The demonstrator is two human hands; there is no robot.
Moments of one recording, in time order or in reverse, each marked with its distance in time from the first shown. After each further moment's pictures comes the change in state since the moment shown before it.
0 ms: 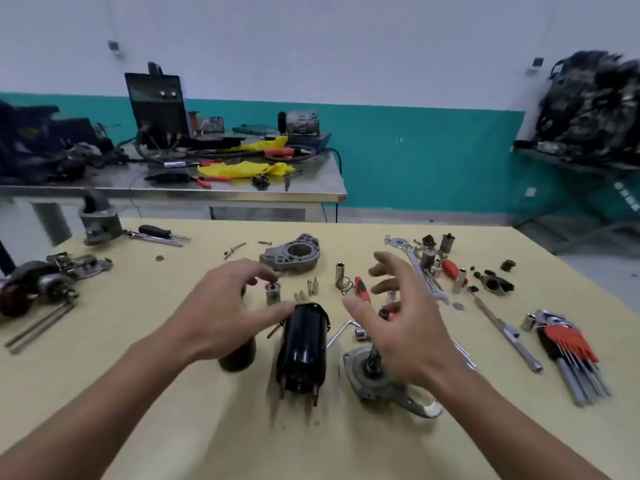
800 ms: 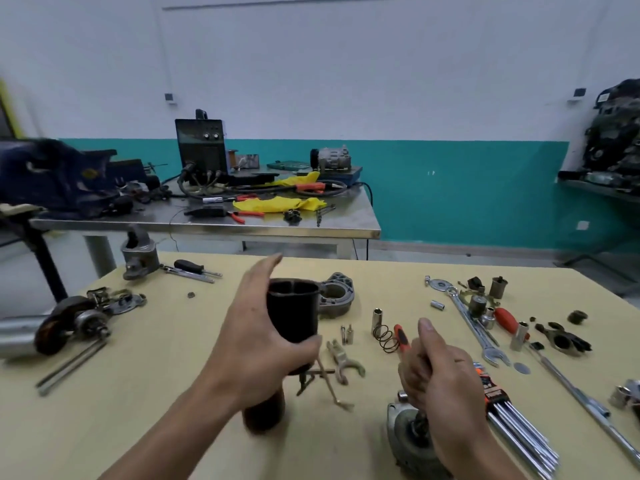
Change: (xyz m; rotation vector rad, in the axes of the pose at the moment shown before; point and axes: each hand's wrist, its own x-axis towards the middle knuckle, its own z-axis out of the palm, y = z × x) left_hand 0.019 -0.014 0.013 -0.236 0.258 -0.049; right_hand 0.016 0.009 0.037 0.733 0.006 0.263
